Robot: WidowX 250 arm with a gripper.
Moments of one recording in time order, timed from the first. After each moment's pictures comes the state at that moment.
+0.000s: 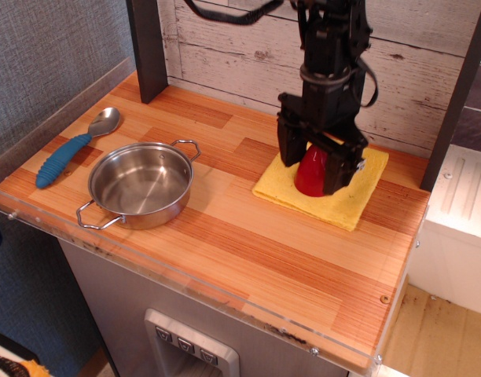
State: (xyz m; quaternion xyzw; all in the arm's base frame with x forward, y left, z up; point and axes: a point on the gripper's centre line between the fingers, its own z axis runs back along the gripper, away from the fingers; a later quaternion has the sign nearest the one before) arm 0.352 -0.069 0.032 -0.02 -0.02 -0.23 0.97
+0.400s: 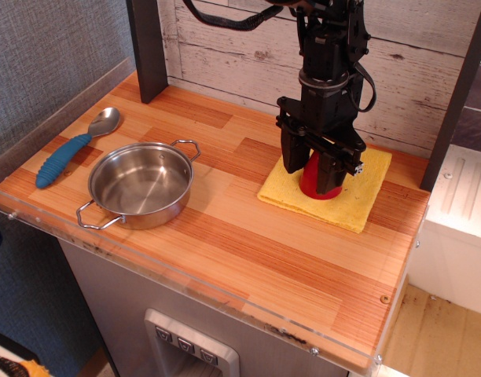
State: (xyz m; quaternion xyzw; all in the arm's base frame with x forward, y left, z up) arm 0.354 -0.068 0.031 -0.02 -0.03 -0.23 0.97
